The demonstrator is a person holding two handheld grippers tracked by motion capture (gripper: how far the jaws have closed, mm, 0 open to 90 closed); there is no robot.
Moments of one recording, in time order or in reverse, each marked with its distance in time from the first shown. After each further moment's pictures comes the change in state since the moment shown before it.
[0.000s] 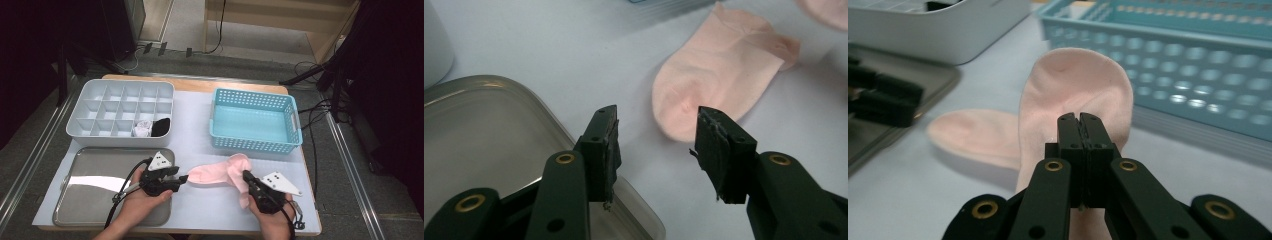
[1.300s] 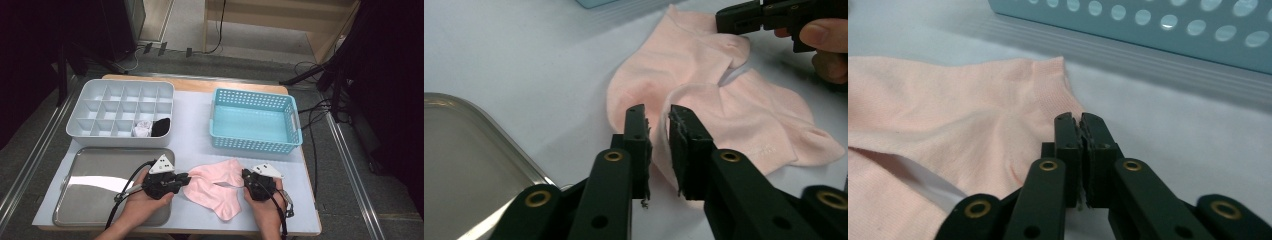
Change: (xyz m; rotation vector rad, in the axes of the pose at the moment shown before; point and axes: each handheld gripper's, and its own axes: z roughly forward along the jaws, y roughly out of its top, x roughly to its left) left arm -0.008 -0.001 0.001 -0.008 -0.117 0.048; right arm -0.019 -0.017 0.053 0.211 -0.141 0.035
